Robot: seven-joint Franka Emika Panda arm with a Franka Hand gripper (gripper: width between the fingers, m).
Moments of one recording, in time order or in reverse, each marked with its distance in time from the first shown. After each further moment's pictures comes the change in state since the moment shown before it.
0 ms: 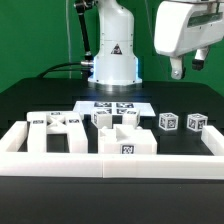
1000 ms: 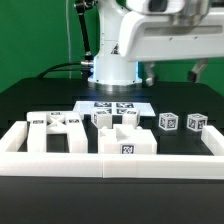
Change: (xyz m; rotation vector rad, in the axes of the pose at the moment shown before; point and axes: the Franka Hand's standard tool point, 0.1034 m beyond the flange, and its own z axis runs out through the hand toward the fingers) arm -0.027 0.023 0.032 0.044 -0.010 0.659
